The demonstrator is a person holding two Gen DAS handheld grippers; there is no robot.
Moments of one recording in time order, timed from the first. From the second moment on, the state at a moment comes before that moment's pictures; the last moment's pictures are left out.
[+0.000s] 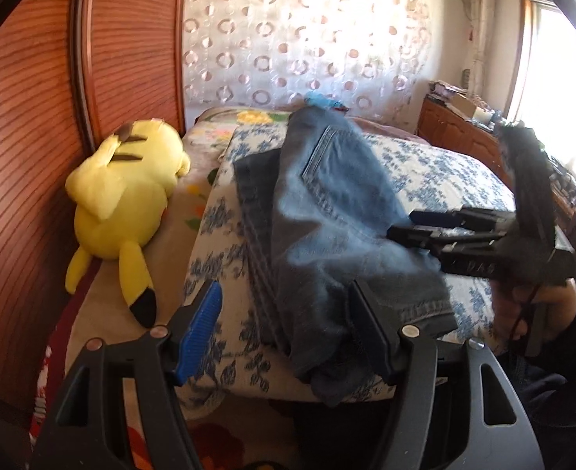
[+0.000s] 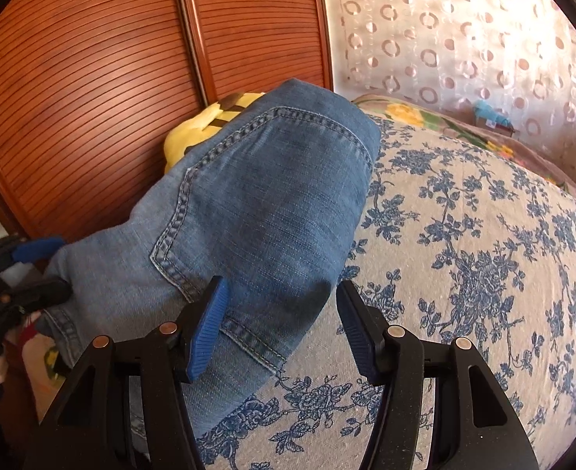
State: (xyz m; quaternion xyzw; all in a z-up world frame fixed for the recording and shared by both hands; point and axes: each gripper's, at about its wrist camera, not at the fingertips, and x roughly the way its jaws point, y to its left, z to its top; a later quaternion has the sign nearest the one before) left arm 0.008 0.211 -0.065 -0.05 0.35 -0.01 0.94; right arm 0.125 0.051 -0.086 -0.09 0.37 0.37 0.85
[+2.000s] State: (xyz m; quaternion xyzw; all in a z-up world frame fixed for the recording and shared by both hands) left arm 0.160 0.246 -0.068 -0.01 0.40 -0.01 0.92; right arm 0.125 0.014 -0.080 0.00 0.34 0.36 0.87
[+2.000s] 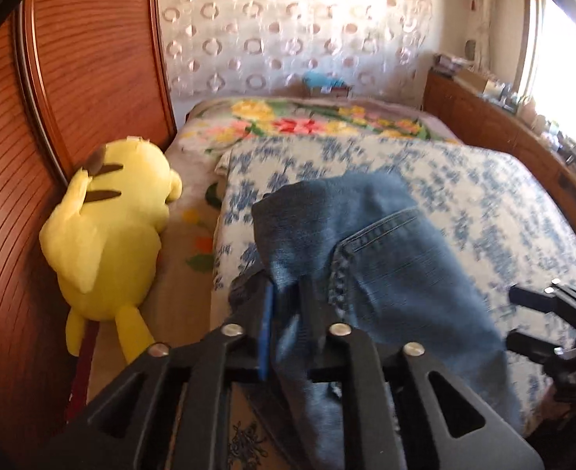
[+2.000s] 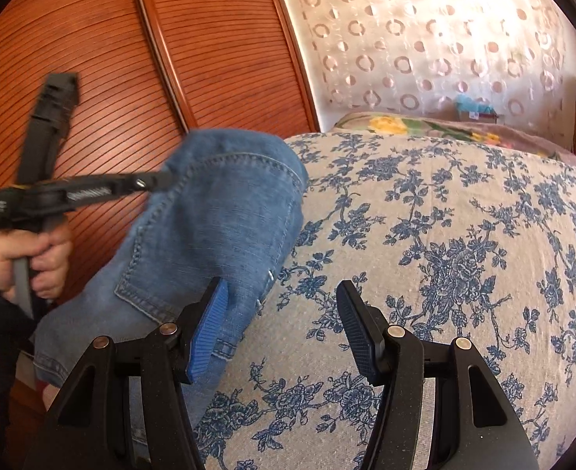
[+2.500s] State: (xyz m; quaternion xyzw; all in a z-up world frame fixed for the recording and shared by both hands) left arm 0.127 0.258 -0.086 -0.07 0.40 -0.03 0.91; right arm 0.147 0.035 -0.054 -0.06 0.36 0.38 0.85
